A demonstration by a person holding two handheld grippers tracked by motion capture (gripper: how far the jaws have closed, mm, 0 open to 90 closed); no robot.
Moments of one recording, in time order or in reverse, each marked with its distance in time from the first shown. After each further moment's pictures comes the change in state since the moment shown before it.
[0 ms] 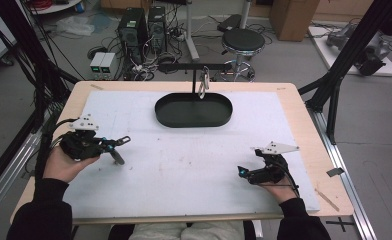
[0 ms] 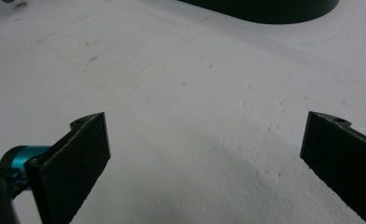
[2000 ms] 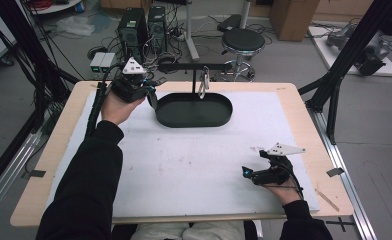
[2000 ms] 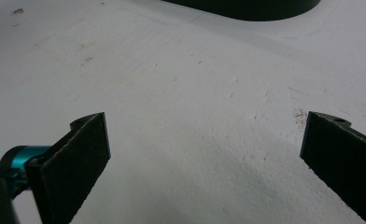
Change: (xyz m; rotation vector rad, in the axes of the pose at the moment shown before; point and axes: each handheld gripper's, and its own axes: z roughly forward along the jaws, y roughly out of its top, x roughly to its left) left arm 0.021 0.153 0.075 -0.236 0.194 0.101; right arm -0.005 -0.007 -0.010 -0.015 -0.011 0.033
